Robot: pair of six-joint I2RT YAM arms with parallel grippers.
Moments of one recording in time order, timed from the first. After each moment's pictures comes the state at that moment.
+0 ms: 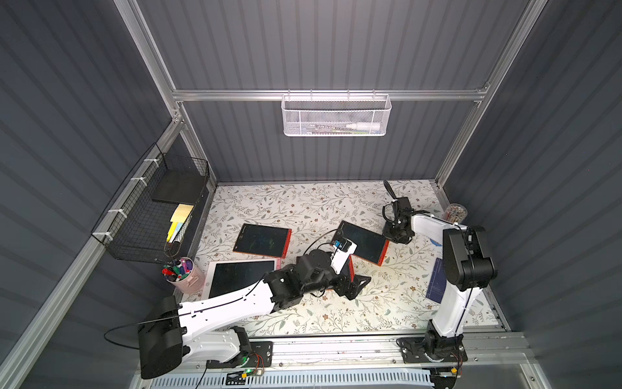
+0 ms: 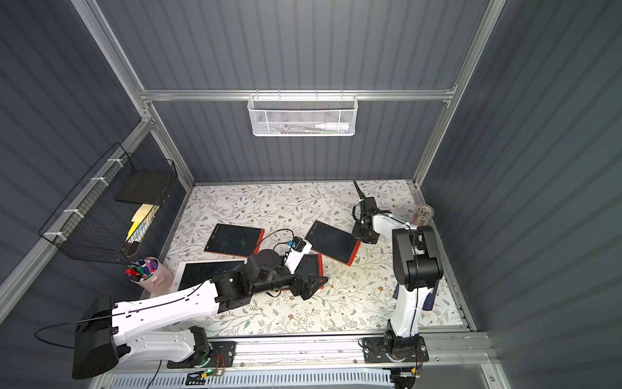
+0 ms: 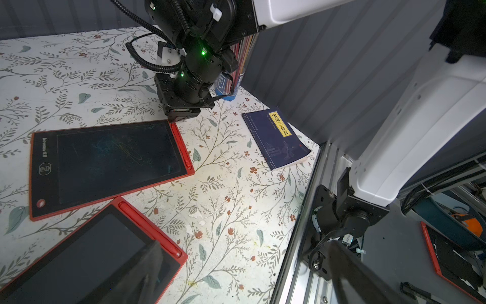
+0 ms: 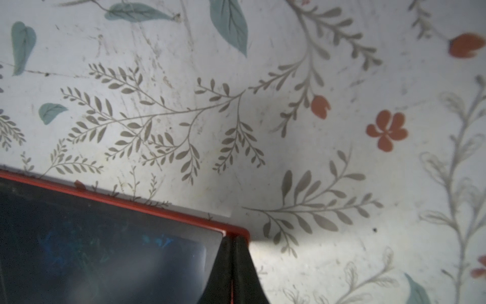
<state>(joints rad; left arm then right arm) -1.12 1.22 0.82 0.02 0.09 -0.35 0.14 1.91 1.22 -0.53 -0.02 0.48</state>
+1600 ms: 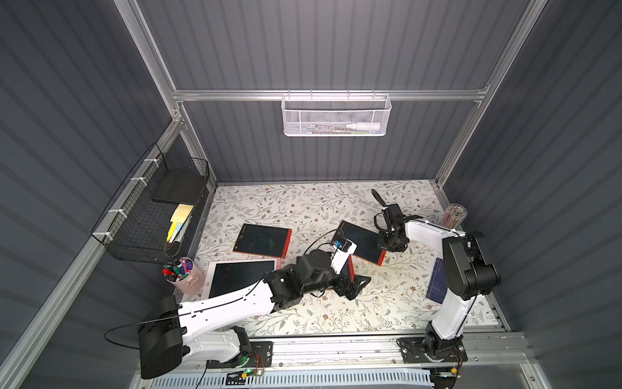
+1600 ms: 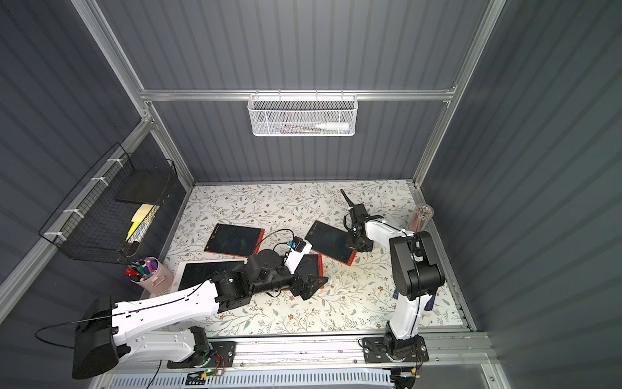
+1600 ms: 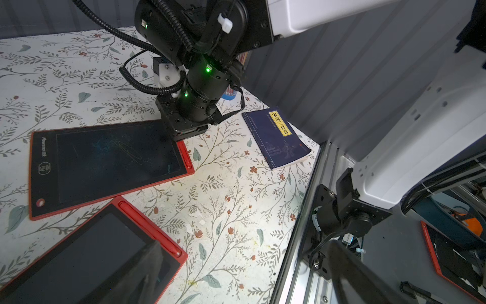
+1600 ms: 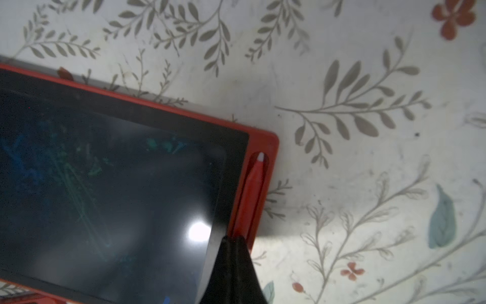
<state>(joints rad) -1.12 1.22 0.82 0.02 0.10 -0.35 0.25 1.82 1.13 -0.61 0.04 0.47</state>
